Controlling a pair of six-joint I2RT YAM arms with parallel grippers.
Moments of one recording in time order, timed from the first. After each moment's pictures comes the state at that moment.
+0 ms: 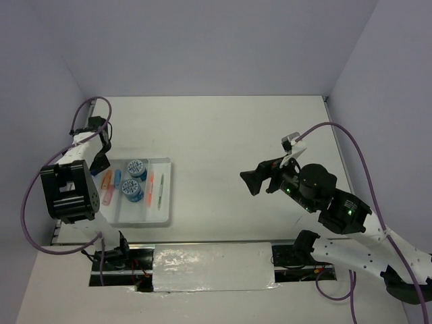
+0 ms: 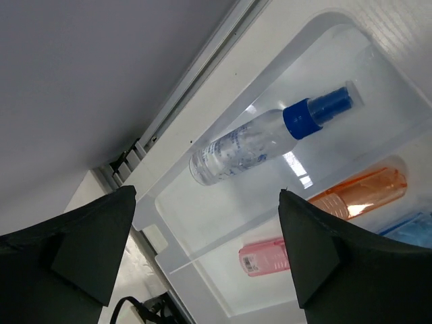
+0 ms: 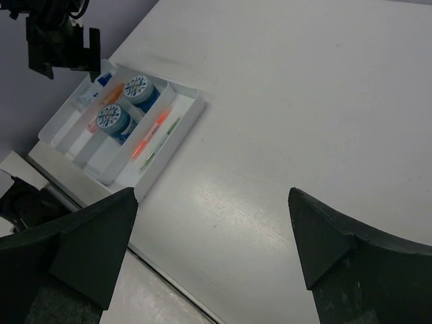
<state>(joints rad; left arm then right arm) 0.23 1.71 1.21 -0.86 -0.75 -0.38 0.94 0.66 0.95 -0.51 0.30 0.37</state>
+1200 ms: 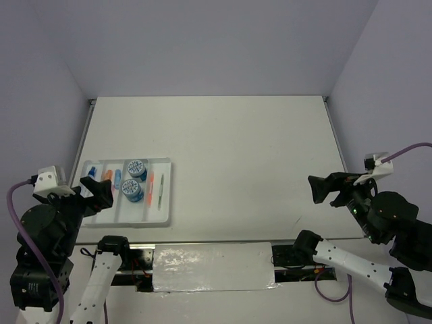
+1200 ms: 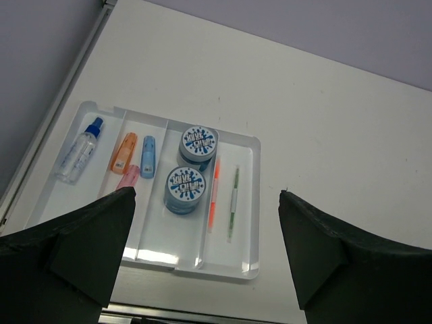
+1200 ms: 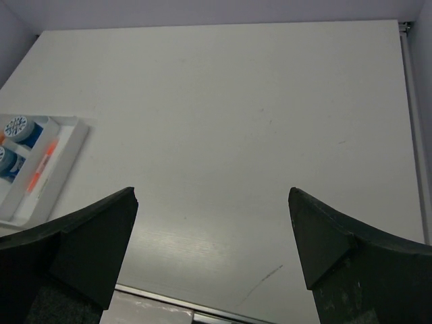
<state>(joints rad) -0.03 0.34 1.19 -1.05 -0.13 -0.29 0.94 0.41 1.27 -1.12 0.71 0.36</state>
